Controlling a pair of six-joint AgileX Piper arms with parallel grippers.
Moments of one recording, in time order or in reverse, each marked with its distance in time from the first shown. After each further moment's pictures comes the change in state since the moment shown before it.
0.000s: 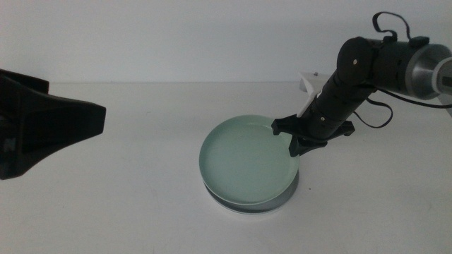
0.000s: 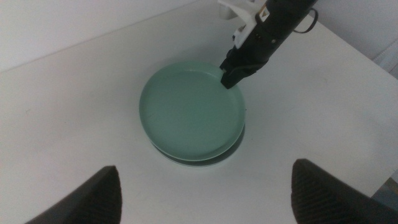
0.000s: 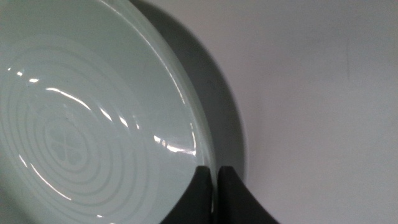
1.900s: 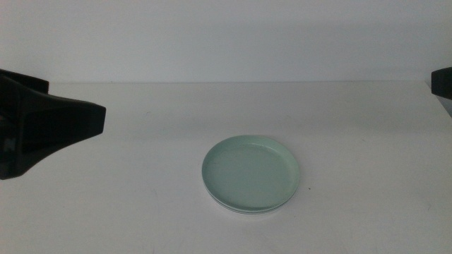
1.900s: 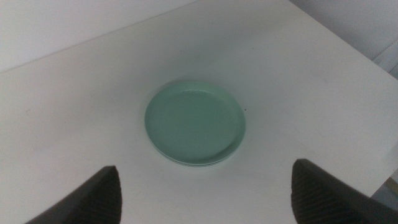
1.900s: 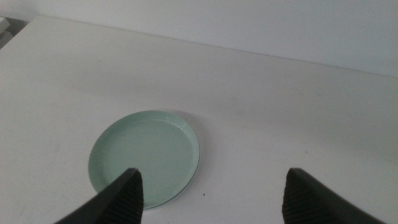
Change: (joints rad) left arm 0.000 0.000 0.000 0.000 0.000 0.000; right arm -0.218 -1.089 0.412 0.041 -0.014 -0.277
